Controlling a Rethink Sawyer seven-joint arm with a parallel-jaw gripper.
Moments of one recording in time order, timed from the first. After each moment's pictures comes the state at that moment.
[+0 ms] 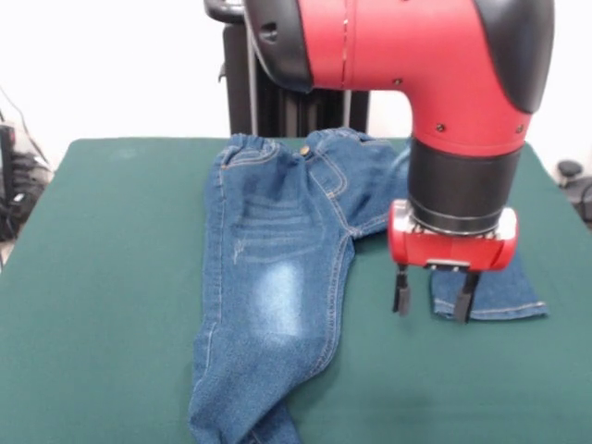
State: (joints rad) arm -0.05 -0.36 0.02 1.15 -0.01 0.74 1.87
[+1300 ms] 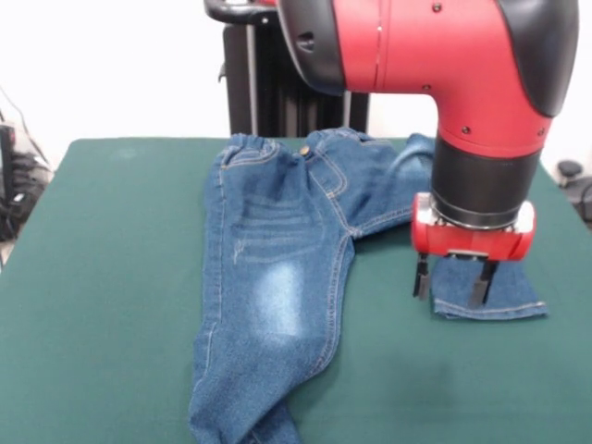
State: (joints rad) arm 0.01 -0.34 -0.03 1.19 0.06 0.74 1.87
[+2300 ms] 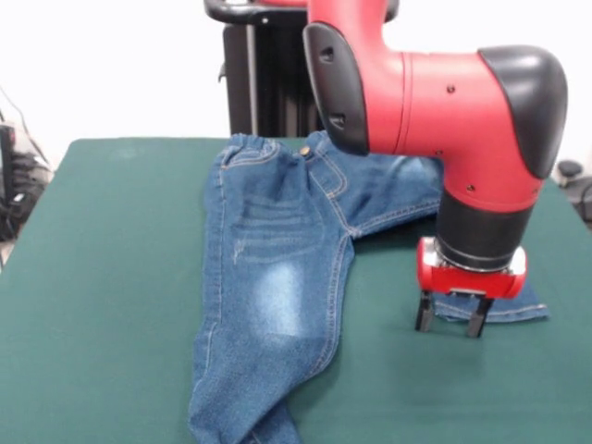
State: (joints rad) arm 0.06 -0.23 -0.07 1.21 0.08 0.57 1.87
